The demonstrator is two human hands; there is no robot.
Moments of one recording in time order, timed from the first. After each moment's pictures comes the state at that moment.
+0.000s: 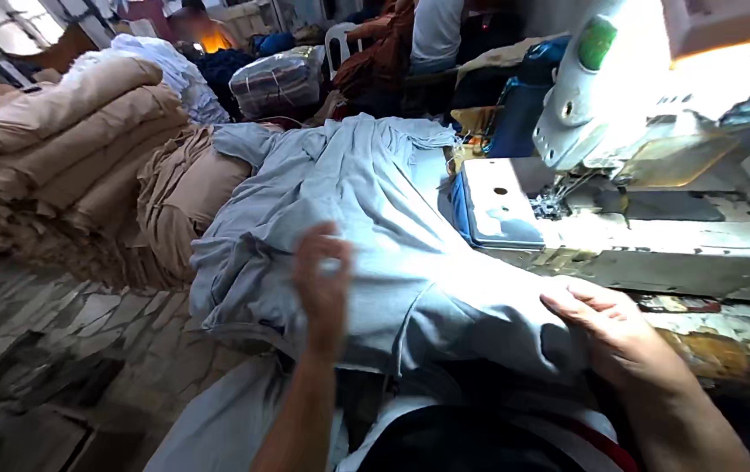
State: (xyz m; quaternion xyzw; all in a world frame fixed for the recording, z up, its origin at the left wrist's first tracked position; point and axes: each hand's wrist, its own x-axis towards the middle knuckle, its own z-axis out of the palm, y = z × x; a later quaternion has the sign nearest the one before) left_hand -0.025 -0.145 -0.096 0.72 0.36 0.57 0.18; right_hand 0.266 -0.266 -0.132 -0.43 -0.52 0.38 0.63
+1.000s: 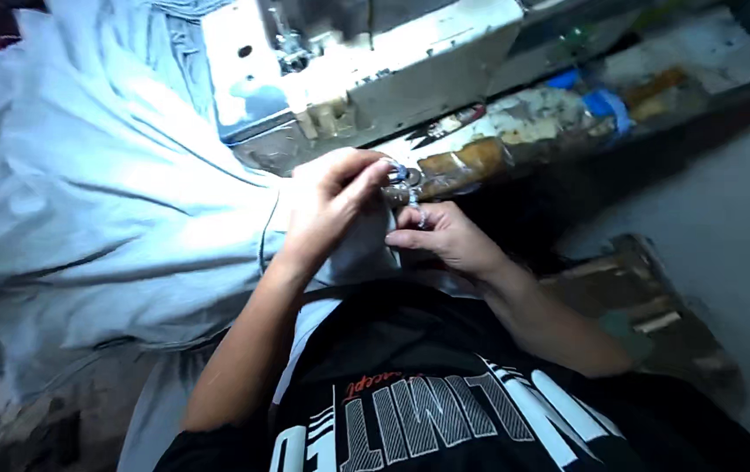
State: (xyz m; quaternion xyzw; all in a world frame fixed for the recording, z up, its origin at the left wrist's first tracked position) left_hand 0.180 -0.209 -0.128 0.85 0.11 0.30 0.42; right_hand 0.310 -0.354 -0.197 -0.47 -0.45 0.43 0.63
